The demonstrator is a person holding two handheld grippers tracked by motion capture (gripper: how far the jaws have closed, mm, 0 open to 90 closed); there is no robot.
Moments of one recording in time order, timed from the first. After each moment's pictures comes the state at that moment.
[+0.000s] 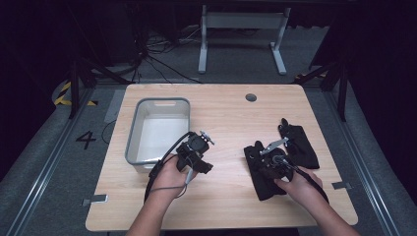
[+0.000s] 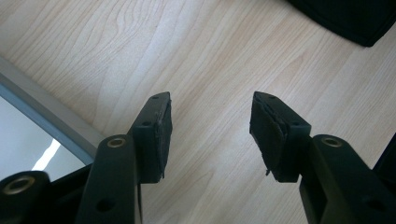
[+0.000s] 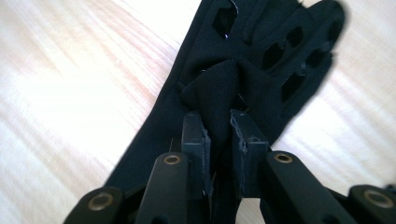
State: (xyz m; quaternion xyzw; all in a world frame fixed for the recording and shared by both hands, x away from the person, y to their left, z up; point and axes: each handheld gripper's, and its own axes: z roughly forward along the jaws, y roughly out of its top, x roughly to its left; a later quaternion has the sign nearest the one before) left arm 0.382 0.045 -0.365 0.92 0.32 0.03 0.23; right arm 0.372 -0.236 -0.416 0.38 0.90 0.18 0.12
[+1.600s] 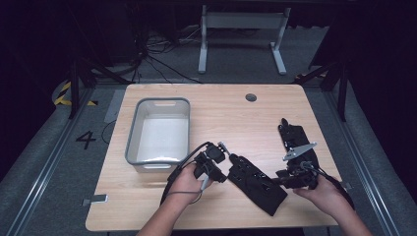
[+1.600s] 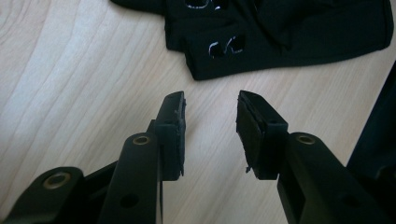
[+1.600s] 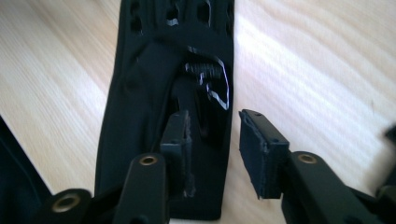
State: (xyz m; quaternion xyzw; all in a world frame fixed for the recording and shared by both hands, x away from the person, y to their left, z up) left arm 0.386 -0.002 -0.406 0.93 0.29 -0.06 0.22; right arm 0.342 -0.288 -0.399 0.37 0.89 0.25 0.05
